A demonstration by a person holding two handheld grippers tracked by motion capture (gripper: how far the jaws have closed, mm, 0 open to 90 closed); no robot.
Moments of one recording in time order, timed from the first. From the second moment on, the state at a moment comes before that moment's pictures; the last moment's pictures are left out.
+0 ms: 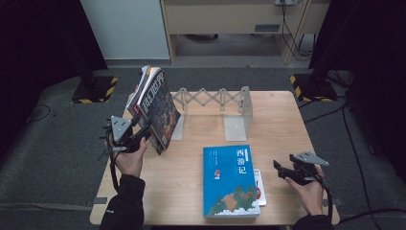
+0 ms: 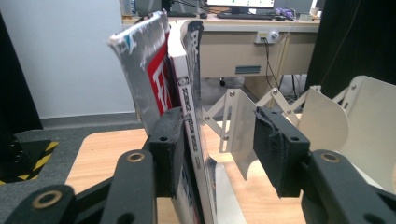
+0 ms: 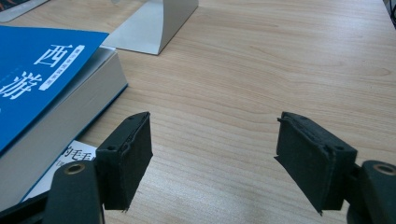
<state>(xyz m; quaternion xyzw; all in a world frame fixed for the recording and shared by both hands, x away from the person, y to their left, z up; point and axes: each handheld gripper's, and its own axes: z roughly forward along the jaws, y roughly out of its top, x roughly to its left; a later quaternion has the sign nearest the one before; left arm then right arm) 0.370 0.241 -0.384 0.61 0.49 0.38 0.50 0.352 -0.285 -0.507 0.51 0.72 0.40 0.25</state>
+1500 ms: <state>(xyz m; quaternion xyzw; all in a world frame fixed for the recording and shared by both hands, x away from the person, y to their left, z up) 0.349 0.207 -0.474 0.71 0.45 0.24 0.48 0.345 -0.258 -0.497 0.48 0.73 0.44 0.22</state>
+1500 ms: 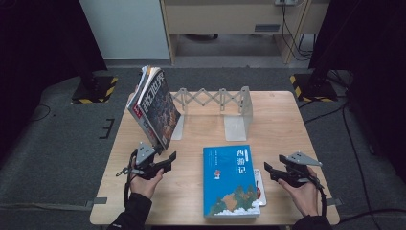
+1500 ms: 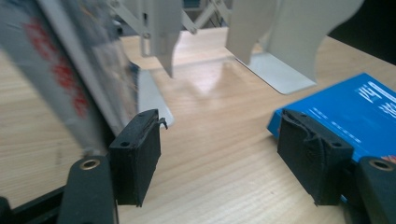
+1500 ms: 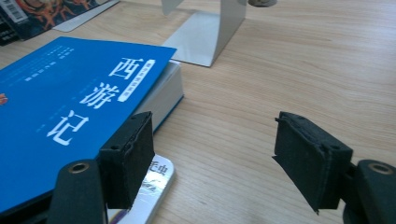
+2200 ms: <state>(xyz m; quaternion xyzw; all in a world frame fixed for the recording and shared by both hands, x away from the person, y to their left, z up) 0.345 0.145 -0.504 0.78 0.40 0.11 0.47 0.342 -0.236 -0.501 0.46 0.74 0.45 0.18</state>
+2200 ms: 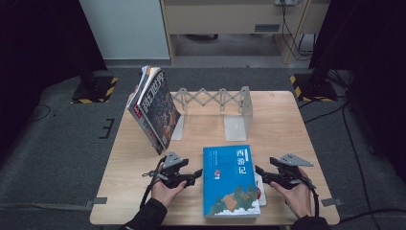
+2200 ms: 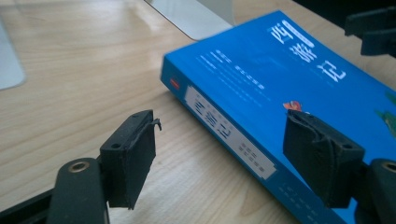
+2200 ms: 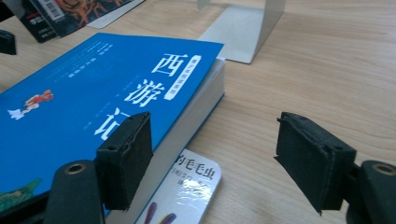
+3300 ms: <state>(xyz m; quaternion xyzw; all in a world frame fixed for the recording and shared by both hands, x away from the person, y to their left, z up) 0.356 0.112 -0.540 0.76 0.40 -0.03 0.51 0.341 -0.207 -0.514 0.46 0.75 0.46 0.11</state>
